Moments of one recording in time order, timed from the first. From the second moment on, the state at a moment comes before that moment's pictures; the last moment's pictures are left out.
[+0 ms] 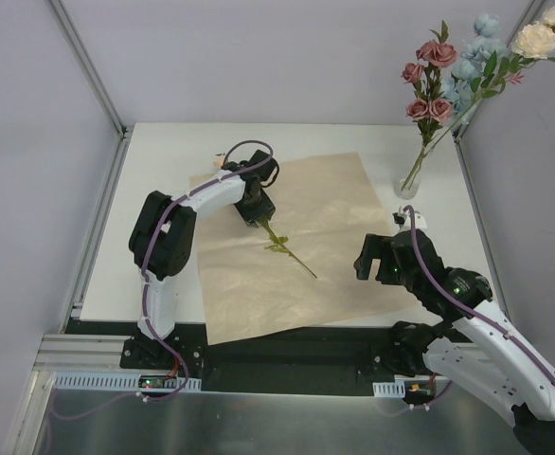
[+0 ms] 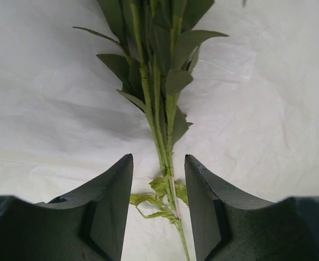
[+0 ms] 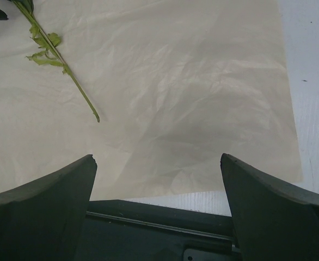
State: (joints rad) left arm -0.54 2.02 1.52 -0.77 -0.11 -1.10; right arm 0.67 0.68 0.75 -0.85 0.28 0.58
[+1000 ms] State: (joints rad) left arm -0.54 2.09 1.56 -0.77 -0.09 -1.18; right arm 0.67 0.67 0.75 -0.86 0.28 0.59
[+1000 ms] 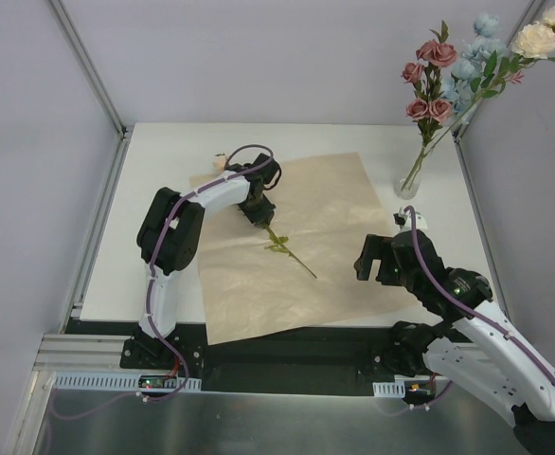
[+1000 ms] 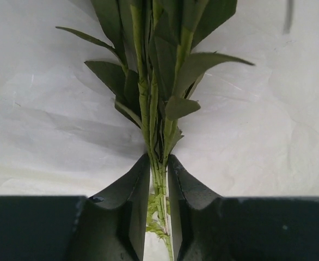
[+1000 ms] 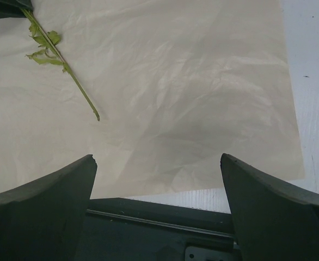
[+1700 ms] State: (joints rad) left arm -0.54 1.72 1.55 -0.64 0.28 -0.74; right arm 0.67 0.76 0.88 -0.80 0.08 0.57
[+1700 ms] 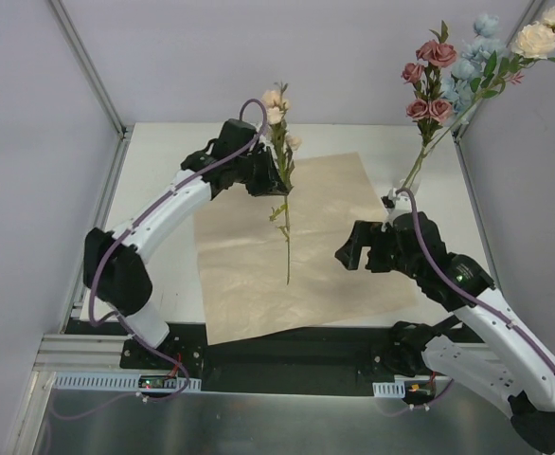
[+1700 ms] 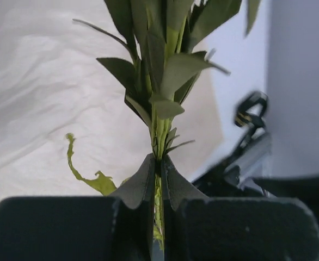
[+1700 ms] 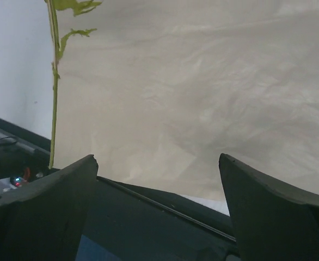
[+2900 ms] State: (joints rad) left arm -0.67 1.47 1.24 -0.40 0.86 -0.45; right arm 0.77 0.87 0.74 -0.08 0.01 0.75
